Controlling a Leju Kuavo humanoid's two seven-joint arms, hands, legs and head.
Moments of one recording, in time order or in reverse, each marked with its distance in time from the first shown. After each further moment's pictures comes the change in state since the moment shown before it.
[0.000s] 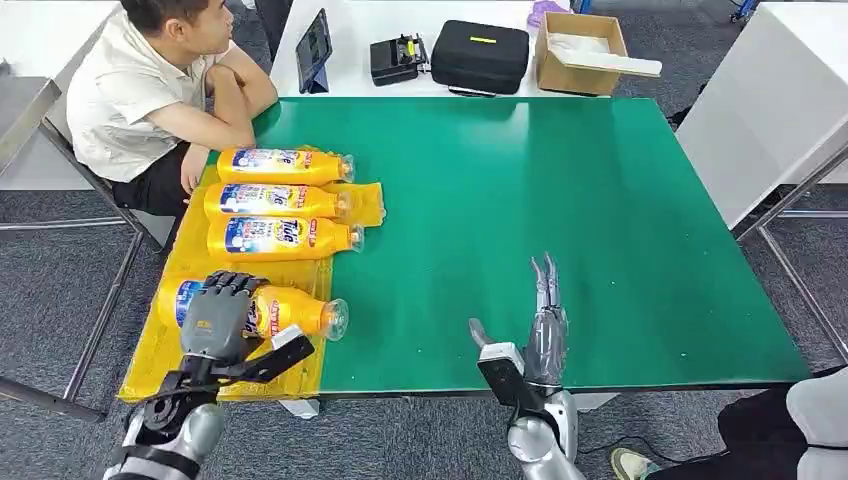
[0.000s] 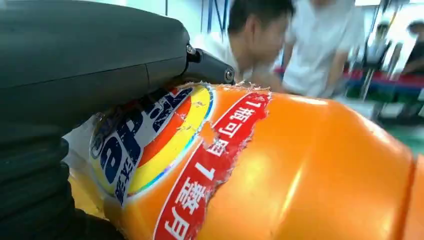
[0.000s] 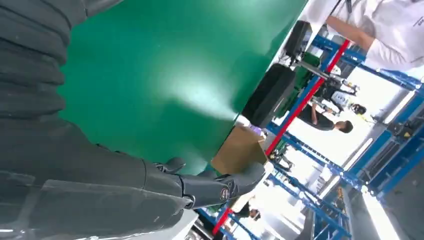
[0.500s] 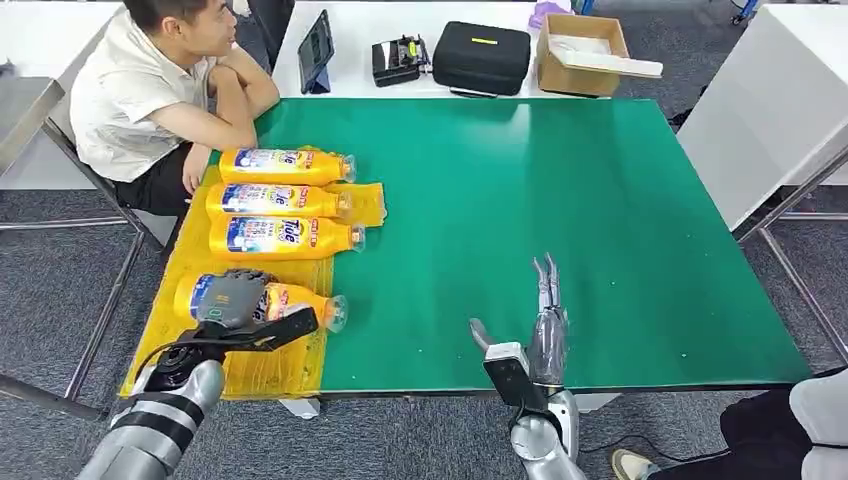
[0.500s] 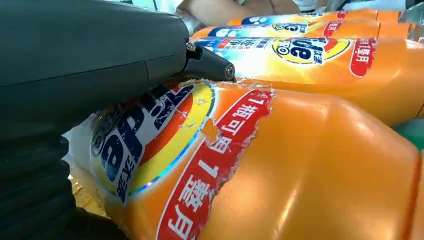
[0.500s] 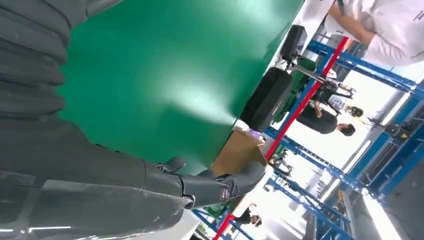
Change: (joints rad) left arm -0.219 0.000 -0.049 0.318 0.038 -0.203 0.018; right arm -0.001 0.001 -0.013 0.000 -0.033 0.031 -0.024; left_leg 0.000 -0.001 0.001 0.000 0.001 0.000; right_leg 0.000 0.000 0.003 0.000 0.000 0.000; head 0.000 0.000
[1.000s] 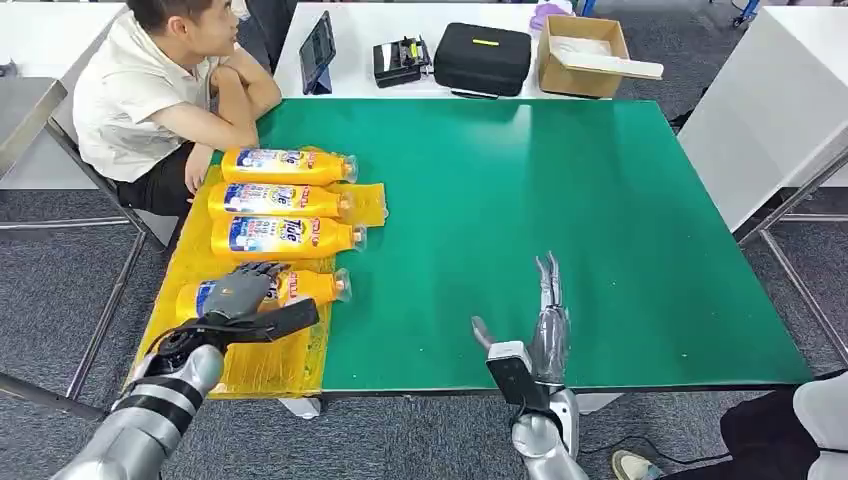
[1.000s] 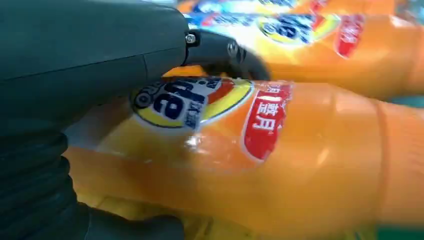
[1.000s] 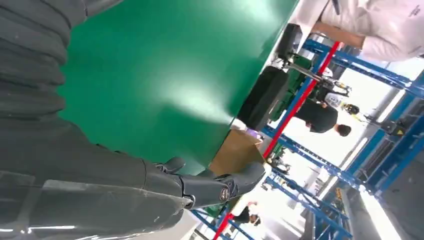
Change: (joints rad) left arm -0.088 0.003 -0.036 0.096 0.093 -0.179 -0.068; right arm -0.016 0.000 -0.006 0.016 -0.029 0.000 -0.028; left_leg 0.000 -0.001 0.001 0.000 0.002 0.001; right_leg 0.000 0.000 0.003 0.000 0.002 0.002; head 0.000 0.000
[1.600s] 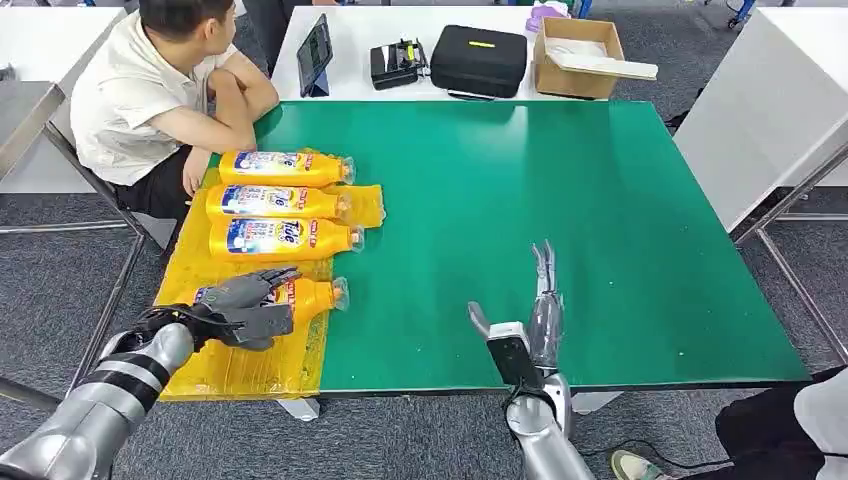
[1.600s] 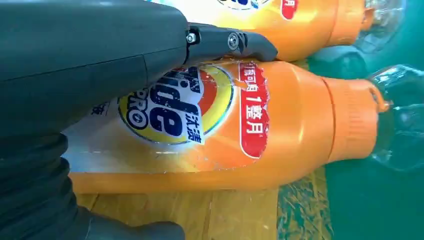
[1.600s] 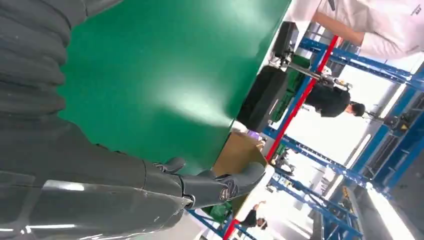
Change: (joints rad) left arm -0.087 0.156 -0.185 0.048 0.281 -0.237 -0.232; right arm -0.086 -0.009 0.035 0.105 -0.097 -0.017 -0.016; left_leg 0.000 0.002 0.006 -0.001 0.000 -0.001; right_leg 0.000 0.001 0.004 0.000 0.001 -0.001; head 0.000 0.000
